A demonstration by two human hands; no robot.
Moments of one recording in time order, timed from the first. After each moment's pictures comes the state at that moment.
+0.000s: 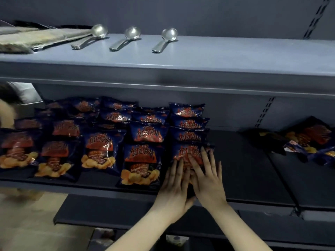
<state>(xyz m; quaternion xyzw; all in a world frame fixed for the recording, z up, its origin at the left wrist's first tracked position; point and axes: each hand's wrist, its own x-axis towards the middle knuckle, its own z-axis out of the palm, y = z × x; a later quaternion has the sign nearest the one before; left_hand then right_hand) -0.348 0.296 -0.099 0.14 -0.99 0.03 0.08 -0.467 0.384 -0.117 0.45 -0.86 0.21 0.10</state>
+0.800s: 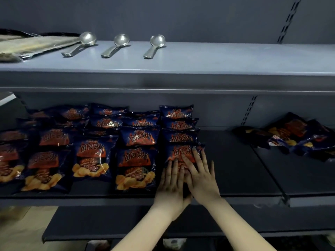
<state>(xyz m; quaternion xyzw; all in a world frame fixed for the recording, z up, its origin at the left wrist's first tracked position) -0.363 0.285 -0.106 0.15 -0.99 -0.02 0.00 -0.471 0.374 -0.116 0.43 -0.89 0.13 0.02</state>
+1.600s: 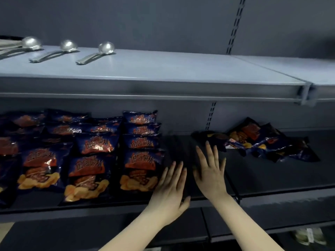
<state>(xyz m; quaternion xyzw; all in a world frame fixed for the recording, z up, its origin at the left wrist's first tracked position) -0.416 0.367 -0.086 0.04 -0.99 0.01 0.11 -0.551 0.480 -0.090 0.32 -0.92 0.18 0.12</state>
